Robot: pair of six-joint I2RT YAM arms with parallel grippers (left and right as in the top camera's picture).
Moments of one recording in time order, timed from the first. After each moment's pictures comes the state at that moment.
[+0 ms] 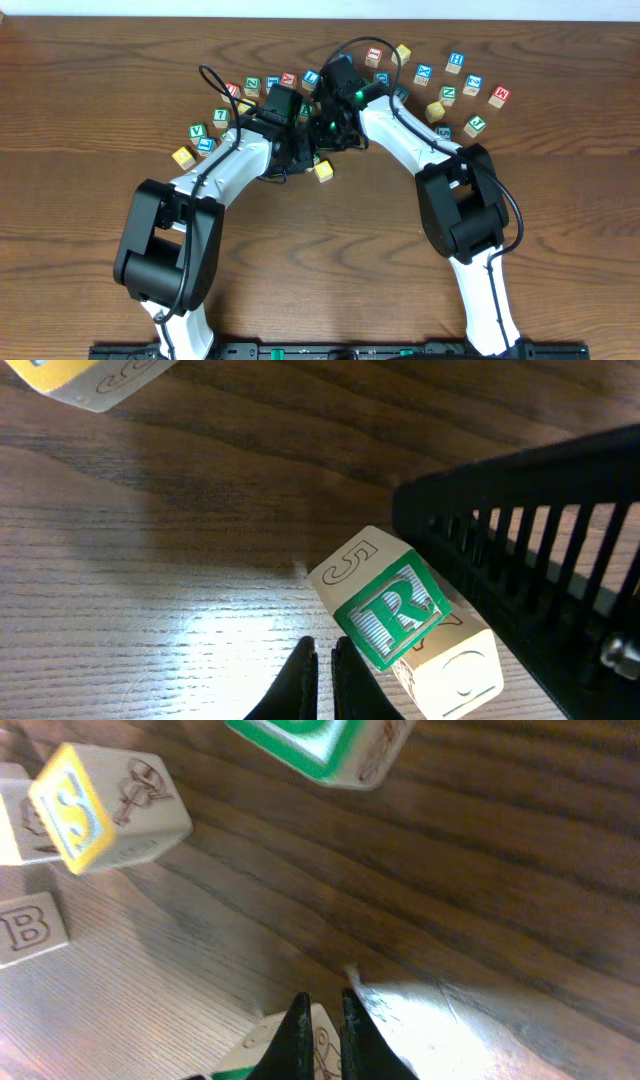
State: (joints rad) left arm -0.36 1.93 1.26 -0.59 0.17 -0.51; right arm 0.50 2.34 1.83 -0.74 -0.37 0.36
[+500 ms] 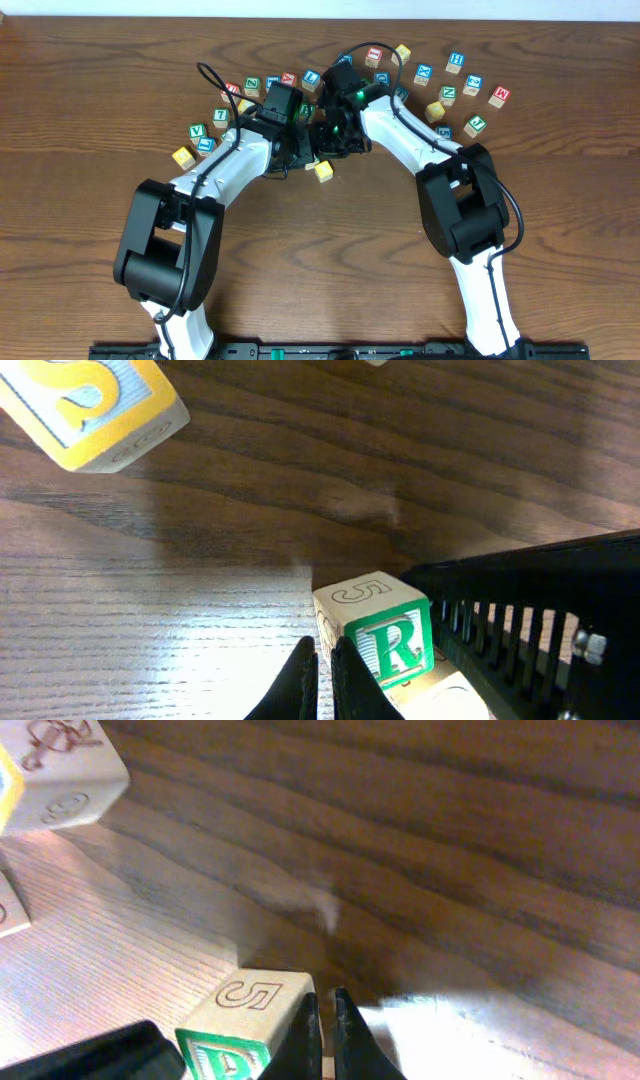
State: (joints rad) left arm -0.36 1.93 1.26 -0.53 0.15 -0.52; right arm 0.50 2.34 1.83 -0.82 -0.37 0.38
